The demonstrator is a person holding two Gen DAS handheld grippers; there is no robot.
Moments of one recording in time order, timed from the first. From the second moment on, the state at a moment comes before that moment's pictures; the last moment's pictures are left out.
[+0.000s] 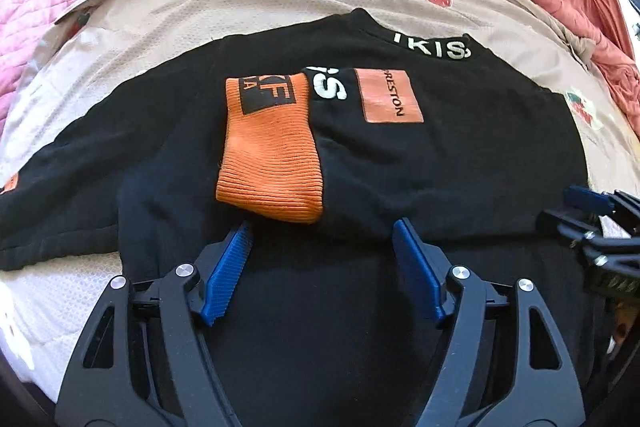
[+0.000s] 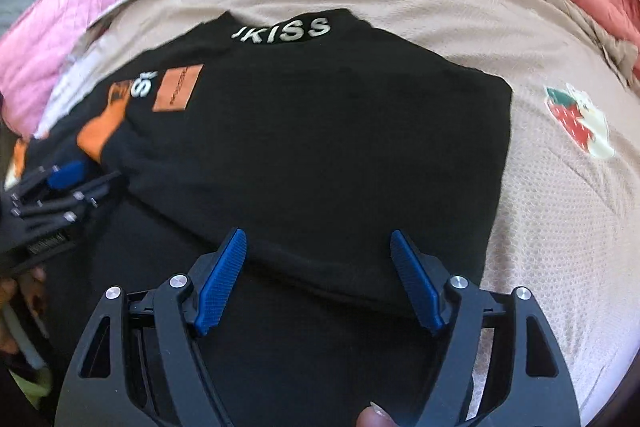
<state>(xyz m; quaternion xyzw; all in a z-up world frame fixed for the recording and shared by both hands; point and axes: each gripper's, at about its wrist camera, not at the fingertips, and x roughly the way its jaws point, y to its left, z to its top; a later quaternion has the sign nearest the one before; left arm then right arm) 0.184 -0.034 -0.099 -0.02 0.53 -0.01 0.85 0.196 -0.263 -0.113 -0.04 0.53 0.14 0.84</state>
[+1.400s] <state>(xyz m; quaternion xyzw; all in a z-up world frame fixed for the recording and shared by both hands) 0.142 0.046 -0.006 -0.05 0.47 0.07 0.88 0.154 -0.244 -0.024 -0.02 0.37 0.15 0.92</state>
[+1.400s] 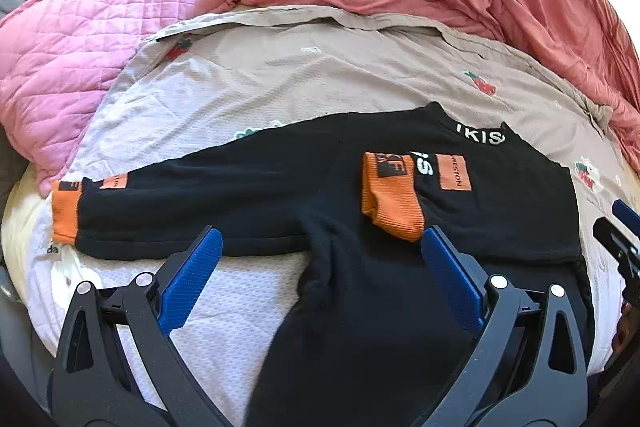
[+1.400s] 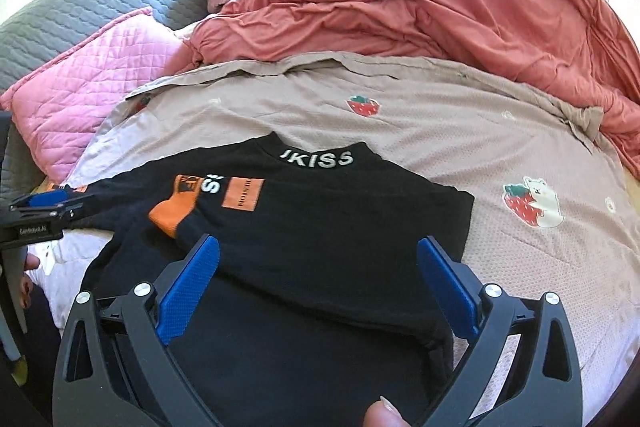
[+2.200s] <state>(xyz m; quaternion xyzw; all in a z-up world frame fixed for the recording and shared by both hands) 0.083 0.212 -0.007 -0.18 0.43 0.20 0.86 0.090 -0.098 -0.030 -0.09 0.37 0.23 0.89</state>
